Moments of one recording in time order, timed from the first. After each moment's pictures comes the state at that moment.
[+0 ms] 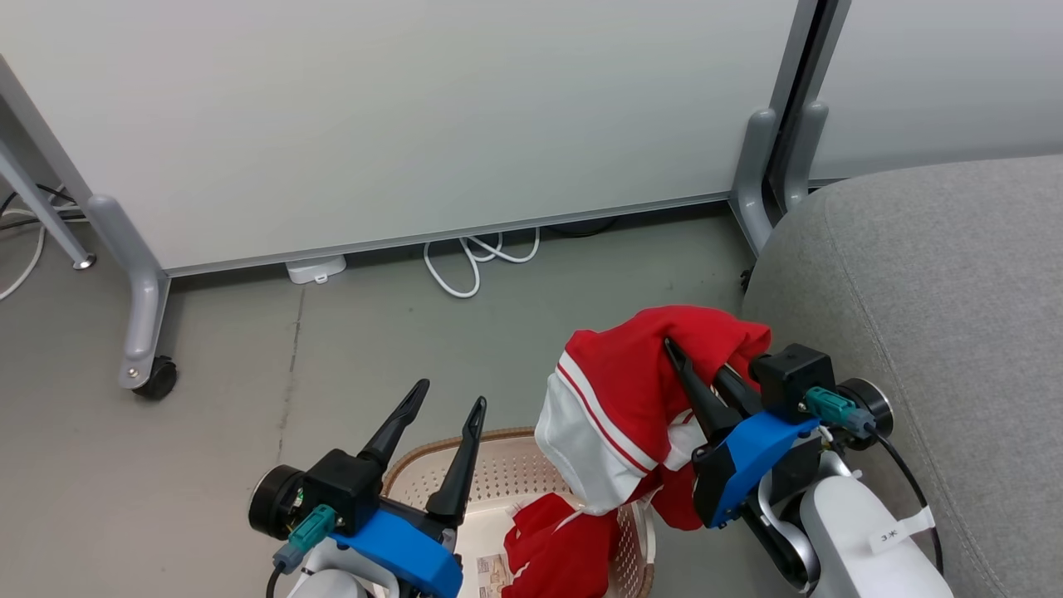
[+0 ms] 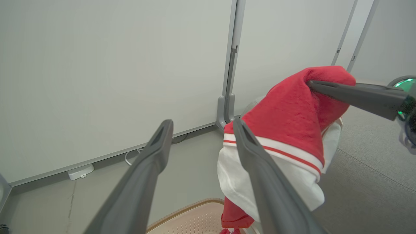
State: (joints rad) left arm -0.19 0.16 -0.46 0.33 -0.34 -0.13 -0.26; right arm -0.35 -0.08 0.29 0.39 0.16 0.13 -0.03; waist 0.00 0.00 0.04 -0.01
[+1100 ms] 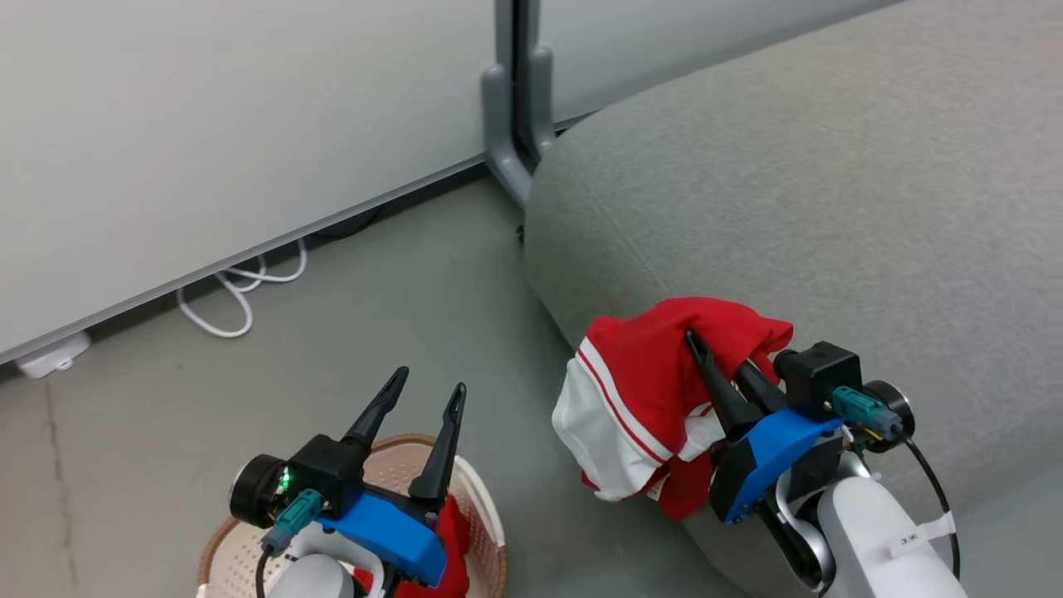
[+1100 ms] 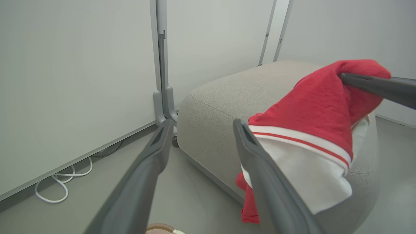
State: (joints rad) left arm -0.21 0.16 -0.42 0.38 -0.32 -0.13 -0.26; right arm -0.33 -0.07 0.24 0.36 0.16 0.13 -0.04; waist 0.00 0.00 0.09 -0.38
